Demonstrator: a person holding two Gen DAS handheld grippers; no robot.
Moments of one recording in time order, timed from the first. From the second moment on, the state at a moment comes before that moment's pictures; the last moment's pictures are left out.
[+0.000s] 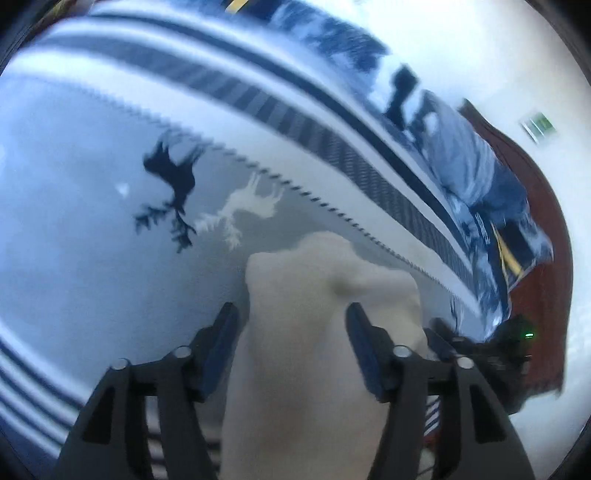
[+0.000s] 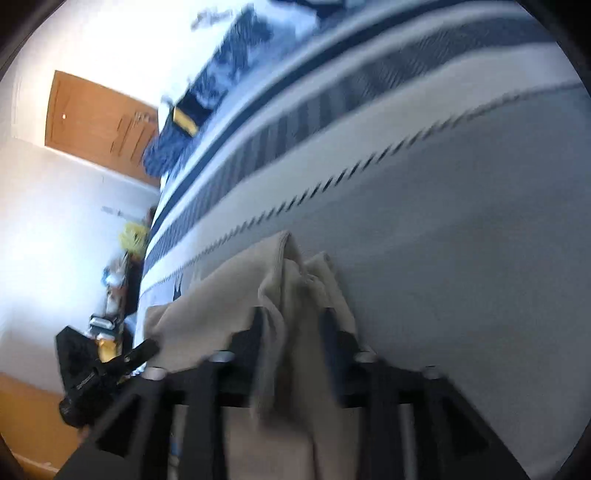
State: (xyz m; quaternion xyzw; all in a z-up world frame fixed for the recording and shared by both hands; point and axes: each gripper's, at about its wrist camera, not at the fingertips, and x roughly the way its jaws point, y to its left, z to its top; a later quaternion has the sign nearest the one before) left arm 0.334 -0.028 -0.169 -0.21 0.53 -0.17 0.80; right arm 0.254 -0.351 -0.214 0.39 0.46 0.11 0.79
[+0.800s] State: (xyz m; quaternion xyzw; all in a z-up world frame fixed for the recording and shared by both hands) left arm 0.173 0.005 -0.222 -0.18 0.61 -0.16 0.75; right arm 0.082 -0.308 -0.265 0.43 0.54 0.10 0.72
